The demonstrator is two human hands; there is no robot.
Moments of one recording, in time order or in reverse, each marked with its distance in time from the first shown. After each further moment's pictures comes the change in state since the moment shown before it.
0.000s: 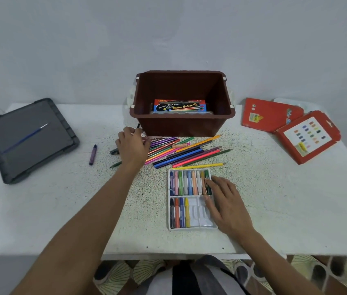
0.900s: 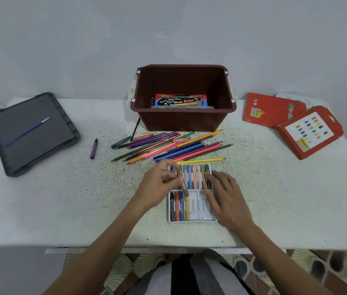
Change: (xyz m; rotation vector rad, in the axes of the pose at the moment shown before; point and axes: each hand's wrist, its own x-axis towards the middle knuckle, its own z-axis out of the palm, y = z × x) left_hand -0.128 0.032 -0.044 -0.847 -0.613 0.012; right_hand 0.000 0.004 0.004 -0.001 -0.004 0.000
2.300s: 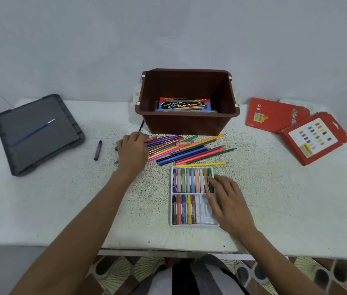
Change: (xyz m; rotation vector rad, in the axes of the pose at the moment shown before) left_hand 0.086 -0.034 -0.069 0.926 0.532 0.142; right_hand -0.002 0.002 0.003 -0.057 0.026 -0.053
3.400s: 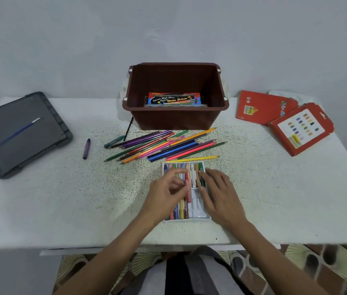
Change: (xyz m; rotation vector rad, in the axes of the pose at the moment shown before) left_hand -0.119 0.097 -0.026 -0.944 -0.438 -0.083; right_hand 0.003 -0.002 -0.003 0.035 -0.008 0.035
